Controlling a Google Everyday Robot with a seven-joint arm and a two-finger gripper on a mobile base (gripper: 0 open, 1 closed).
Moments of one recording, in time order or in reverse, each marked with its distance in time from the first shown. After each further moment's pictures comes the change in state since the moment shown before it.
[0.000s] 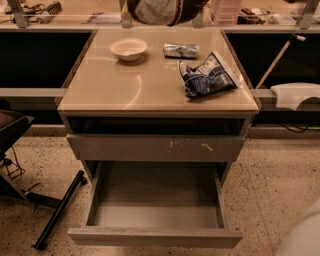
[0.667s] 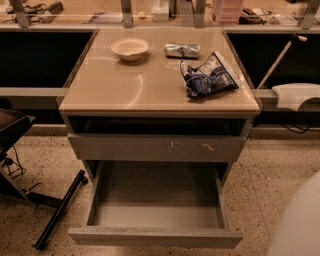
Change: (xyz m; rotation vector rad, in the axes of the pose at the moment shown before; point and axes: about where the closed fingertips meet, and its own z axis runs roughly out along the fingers) arm 0.077 -0.054 -0.094 0.149 -0.105 0.214
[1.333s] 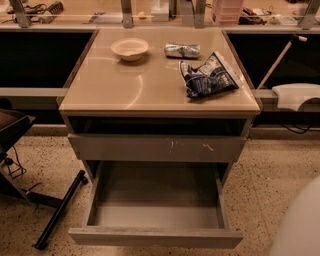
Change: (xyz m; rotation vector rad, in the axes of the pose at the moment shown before) arm -0.005 -0.016 -0.010 0.058 -0.059 0.010
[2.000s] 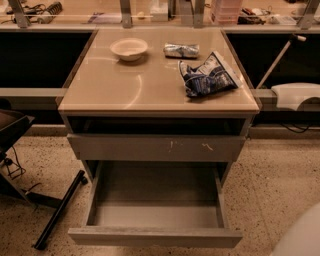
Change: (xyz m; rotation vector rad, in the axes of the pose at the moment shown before) arm -0.006 -0.006 -0.040 0.126 0.123 -0.088
